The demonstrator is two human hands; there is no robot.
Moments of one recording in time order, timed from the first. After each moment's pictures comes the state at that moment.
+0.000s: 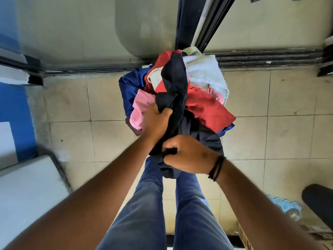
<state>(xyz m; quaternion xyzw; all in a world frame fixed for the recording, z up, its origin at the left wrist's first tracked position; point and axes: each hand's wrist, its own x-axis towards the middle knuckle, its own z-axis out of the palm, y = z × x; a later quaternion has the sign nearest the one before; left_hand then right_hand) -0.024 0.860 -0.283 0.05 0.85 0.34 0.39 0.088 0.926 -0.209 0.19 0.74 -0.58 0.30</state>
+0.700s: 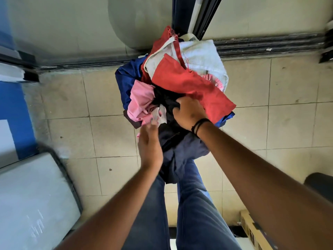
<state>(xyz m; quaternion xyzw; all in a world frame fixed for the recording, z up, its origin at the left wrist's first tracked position) 0.049 0.789 -0.277 -0.09 0.80 0.49 0.33 0.066 0.947 -0.302 0.41 0.79 -0.40 0.22</state>
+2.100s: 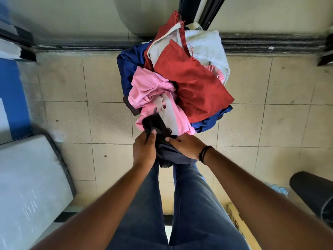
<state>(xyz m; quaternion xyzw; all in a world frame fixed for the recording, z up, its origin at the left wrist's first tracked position) 0.070 0.745 -0.275 -0.09 0.86 0.31 0.40 0.157 0.879 -0.305 0.33 0.68 -0.50 0.42</state>
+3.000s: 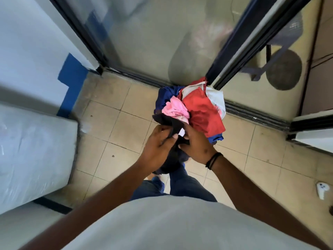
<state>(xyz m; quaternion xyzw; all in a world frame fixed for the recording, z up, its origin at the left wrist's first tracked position) 0.112 0.660 -0.027 0.11 0.77 0.54 0.32 0.167 0.825 -0.055 0.15 0.84 -0.50 0.16</state>
